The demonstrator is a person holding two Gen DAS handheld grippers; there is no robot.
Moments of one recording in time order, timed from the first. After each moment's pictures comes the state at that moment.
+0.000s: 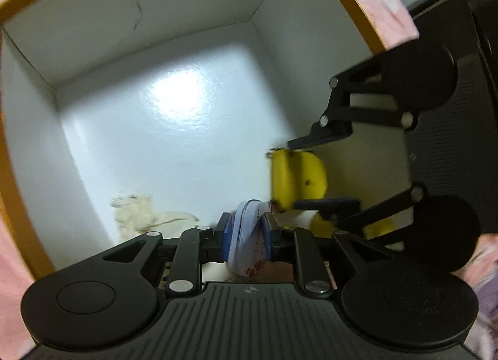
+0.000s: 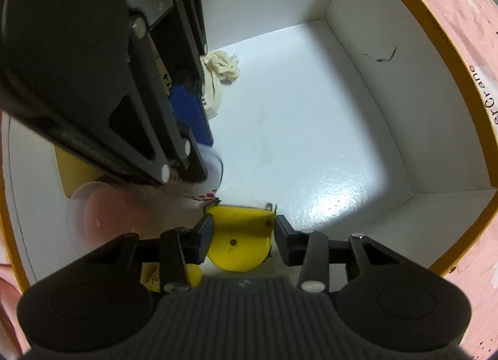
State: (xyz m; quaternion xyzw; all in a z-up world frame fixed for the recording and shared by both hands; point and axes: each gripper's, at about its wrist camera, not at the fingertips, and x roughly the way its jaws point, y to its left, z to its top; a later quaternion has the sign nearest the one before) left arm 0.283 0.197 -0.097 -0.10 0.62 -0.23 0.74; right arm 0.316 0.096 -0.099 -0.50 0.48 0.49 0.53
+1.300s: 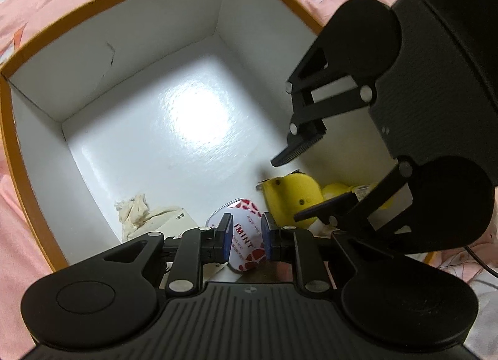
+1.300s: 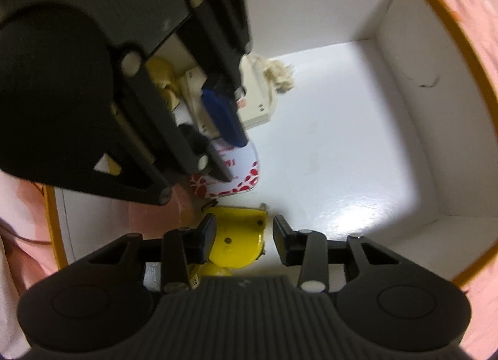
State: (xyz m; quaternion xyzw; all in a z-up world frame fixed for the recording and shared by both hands) left arm 0.242 0.169 -0.070 -0.01 0.57 -0.24 0.78; right arm 0.300 0.083 -0.077 -0.49 0.47 0.55 0.48
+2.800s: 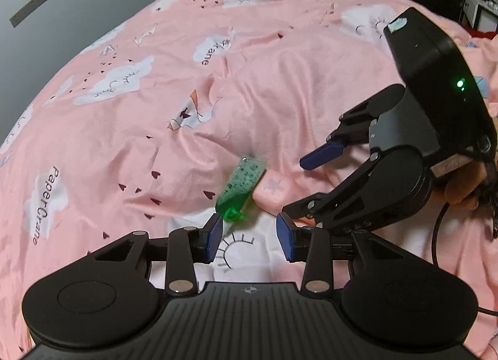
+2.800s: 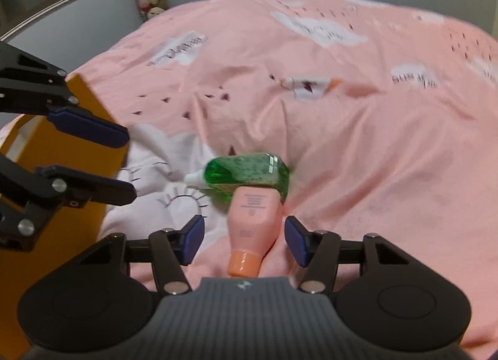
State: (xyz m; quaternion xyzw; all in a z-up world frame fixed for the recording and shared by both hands) left arm 0.313 -0.031 -0.035 0.28 0.41 -0.32 0.81; right arm 0.391 -0.195 -0.102 -0.01 0.45 0.22 0.87
